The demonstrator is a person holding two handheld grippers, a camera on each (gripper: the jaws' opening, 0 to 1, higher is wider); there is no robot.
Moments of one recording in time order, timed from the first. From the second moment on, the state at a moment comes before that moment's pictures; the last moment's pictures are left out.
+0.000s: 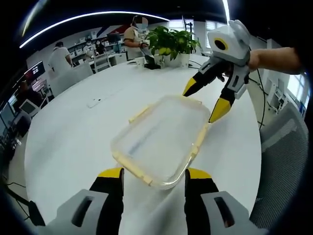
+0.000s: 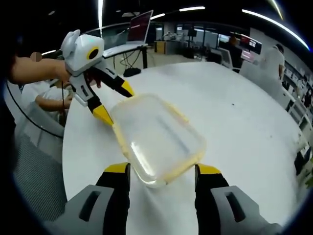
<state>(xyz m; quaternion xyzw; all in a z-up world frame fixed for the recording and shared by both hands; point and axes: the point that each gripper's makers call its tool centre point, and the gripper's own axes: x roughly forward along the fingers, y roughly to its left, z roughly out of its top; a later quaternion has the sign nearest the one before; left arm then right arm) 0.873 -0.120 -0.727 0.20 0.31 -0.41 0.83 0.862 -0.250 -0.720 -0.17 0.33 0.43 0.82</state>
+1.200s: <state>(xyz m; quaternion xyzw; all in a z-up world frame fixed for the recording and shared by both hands) 0.789 -0.095 -0.693 0.10 0.25 -0.37 0.89 0.781 -0.283 -0.698 -0.12 0.25 0.35 0.89</state>
